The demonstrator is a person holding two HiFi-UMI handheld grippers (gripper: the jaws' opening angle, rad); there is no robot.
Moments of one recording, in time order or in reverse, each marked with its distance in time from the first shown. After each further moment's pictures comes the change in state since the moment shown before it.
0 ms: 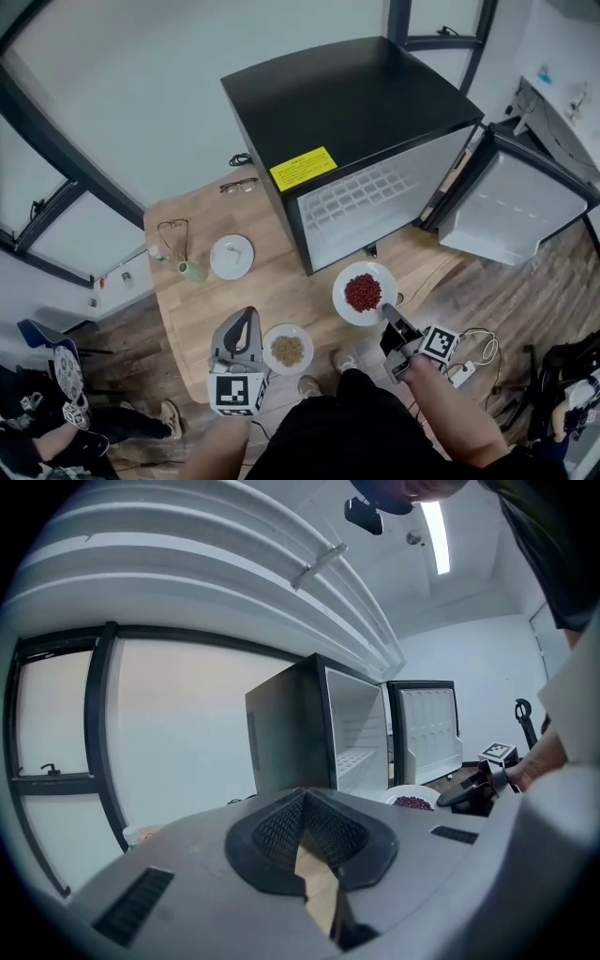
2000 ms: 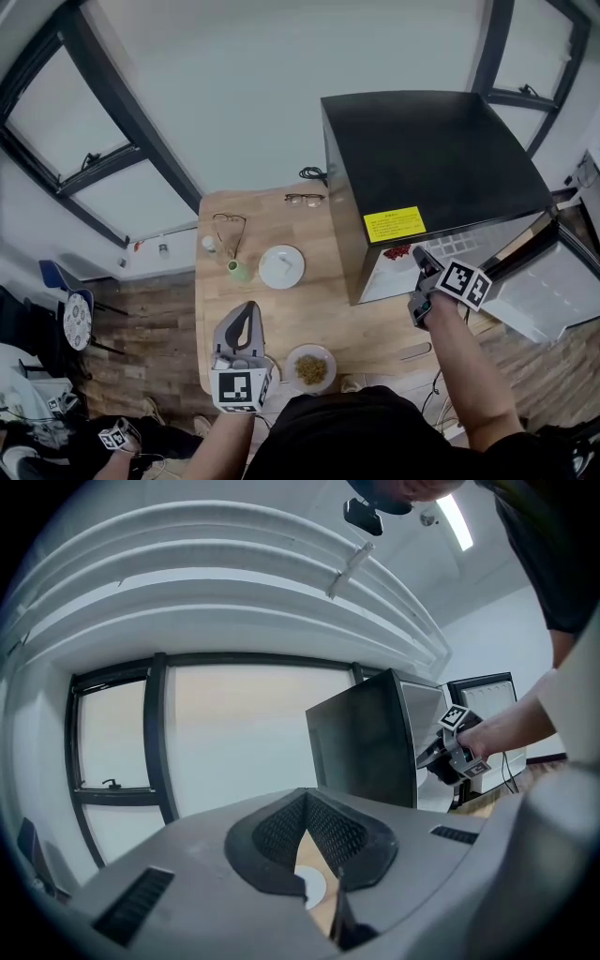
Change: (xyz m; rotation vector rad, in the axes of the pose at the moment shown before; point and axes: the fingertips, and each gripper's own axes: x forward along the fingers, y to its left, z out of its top) left arm -0.018 0.097 0.031 -0.006 -0.041 0.325; right arm 0.209 0.104 0.123 -0.415 0.134 -0.176
